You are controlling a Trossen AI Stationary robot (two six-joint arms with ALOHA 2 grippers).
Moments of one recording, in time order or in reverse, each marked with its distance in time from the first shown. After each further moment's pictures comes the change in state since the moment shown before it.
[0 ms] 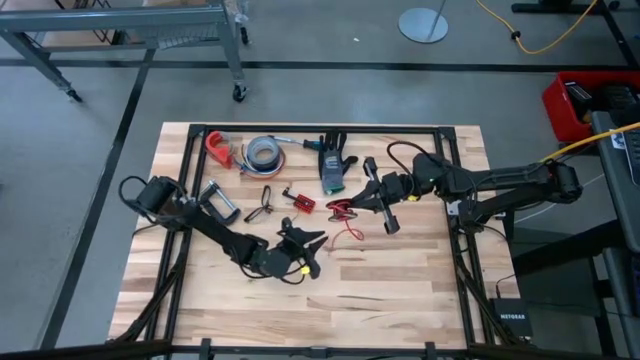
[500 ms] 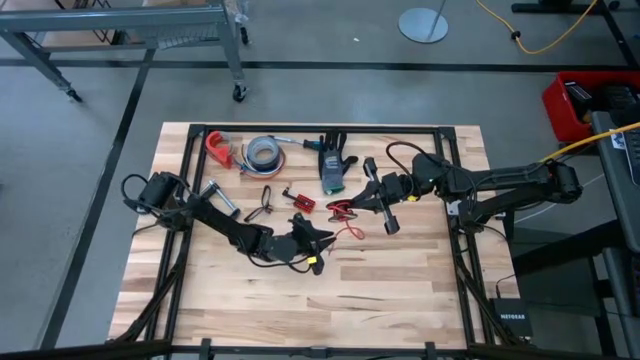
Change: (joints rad) left arm 0.103 0.000 0.000 0.001 0.293 -0.033; right arm 0.000 0.000 0.001 -0.018 -0.001 0.000
